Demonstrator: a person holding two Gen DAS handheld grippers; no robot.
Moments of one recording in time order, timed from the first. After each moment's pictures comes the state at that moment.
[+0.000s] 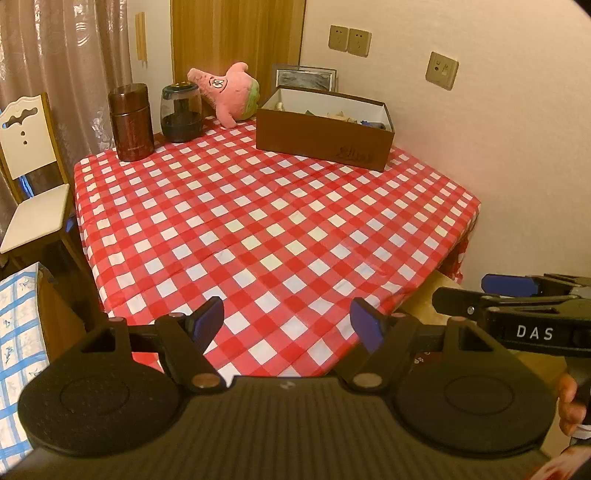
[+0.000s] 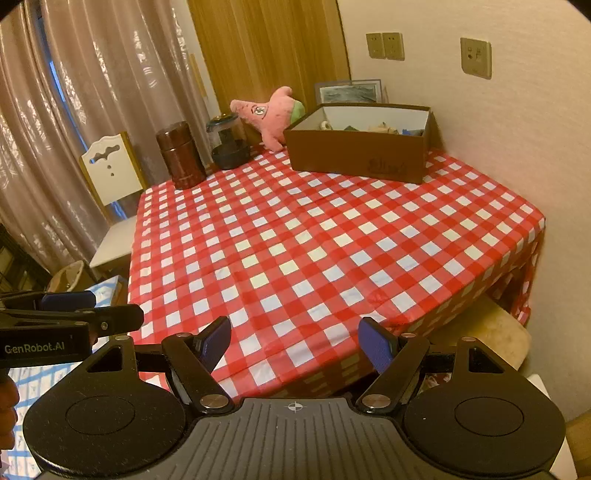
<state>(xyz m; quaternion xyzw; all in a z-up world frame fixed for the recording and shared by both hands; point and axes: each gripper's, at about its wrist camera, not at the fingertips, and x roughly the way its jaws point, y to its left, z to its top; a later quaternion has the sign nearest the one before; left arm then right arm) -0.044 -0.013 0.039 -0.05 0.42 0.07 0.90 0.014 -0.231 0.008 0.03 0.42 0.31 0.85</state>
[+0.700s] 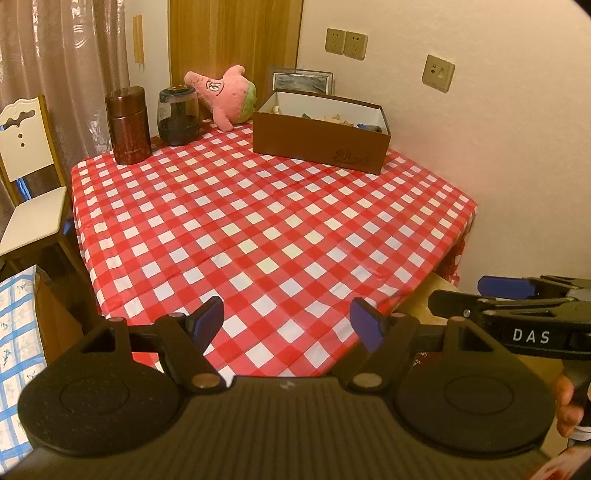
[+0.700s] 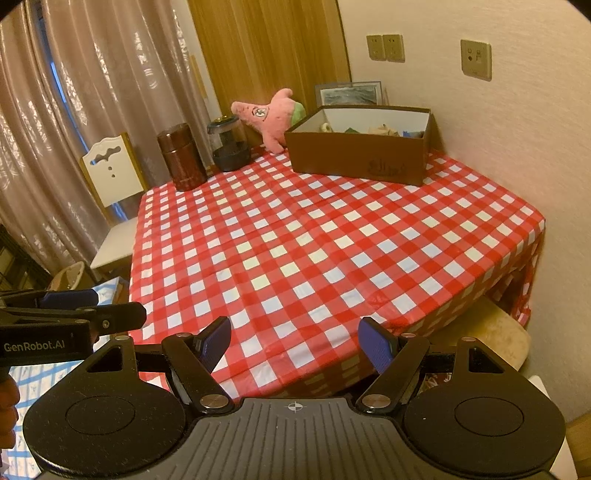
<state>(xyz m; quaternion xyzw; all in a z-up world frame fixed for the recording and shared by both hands) -0.041 -0.018 0.042 -0.05 0.42 0.07 0.90 0.015 -0.232 0.008 0.03 0.42 0.31 0.85</state>
